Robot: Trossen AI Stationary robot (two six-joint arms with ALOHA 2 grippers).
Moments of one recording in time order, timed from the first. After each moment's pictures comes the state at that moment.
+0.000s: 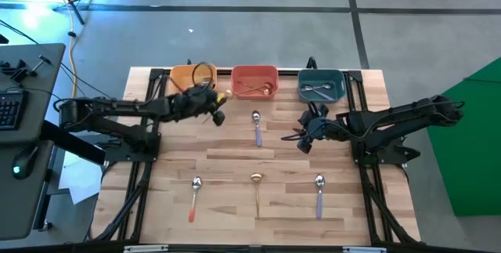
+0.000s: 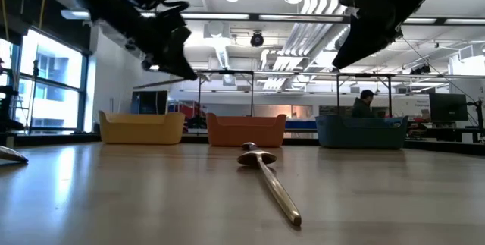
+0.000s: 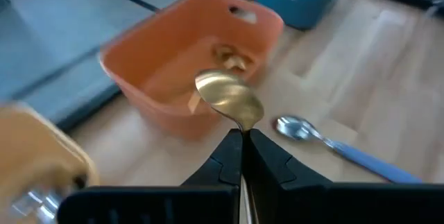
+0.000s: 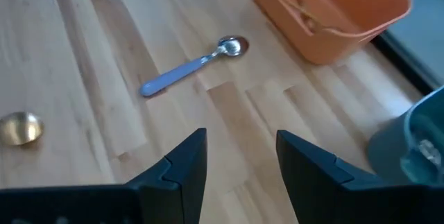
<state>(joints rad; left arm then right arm) 0.30 1.22 0.60 0.09 -0.29 -0.18 0.12 1.12 0.76 -0.49 0.48 0.38</state>
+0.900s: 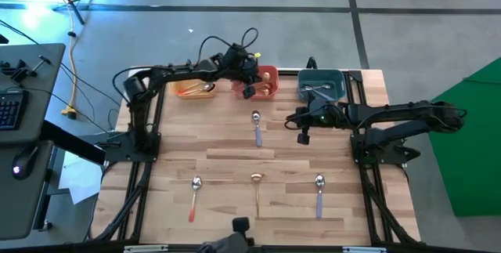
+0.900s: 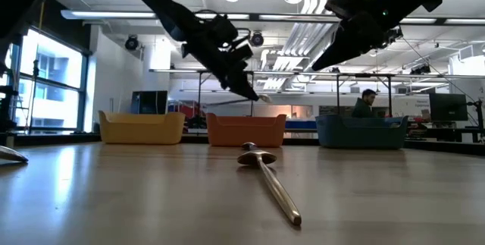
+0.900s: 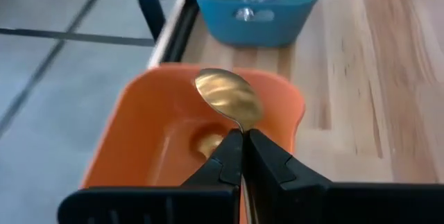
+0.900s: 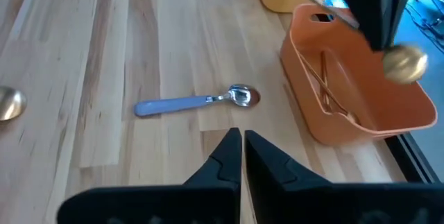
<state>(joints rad) 0.59 1.94 1.38 -0.11 0.26 0.34 -0.12 1.12 0.65 -0.14 0.18 -0.17</state>
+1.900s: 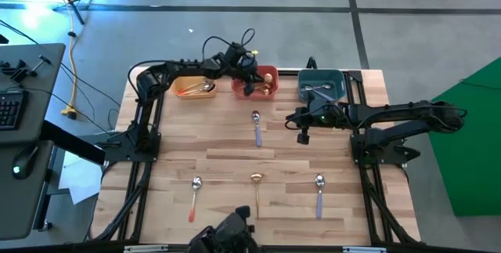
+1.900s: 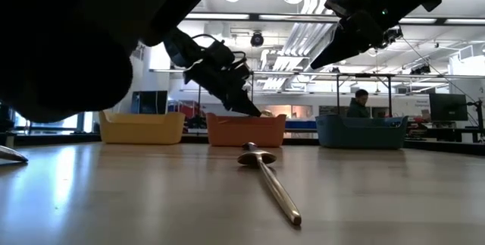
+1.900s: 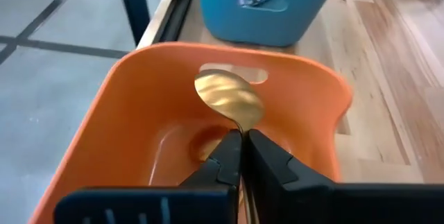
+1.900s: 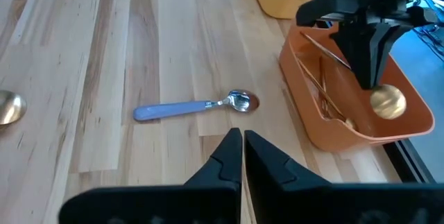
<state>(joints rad) 0.69 2.12 1.40 0.07 0.49 0.31 -0.12 1.12 0.65 -0.13 0.18 -0.18</state>
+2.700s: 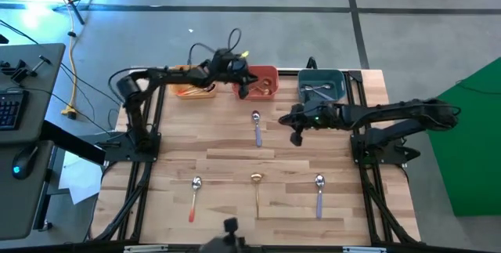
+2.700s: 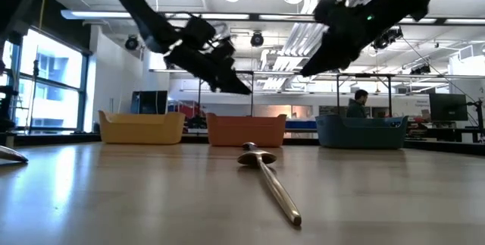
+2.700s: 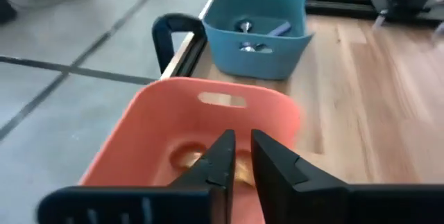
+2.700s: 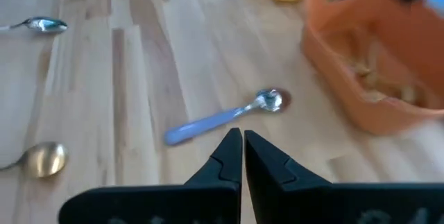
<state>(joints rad) 0.64 1.87 1.12 0.30 0.36 0.22 -0.12 1.21 0.65 -0.04 0.11 0.09</state>
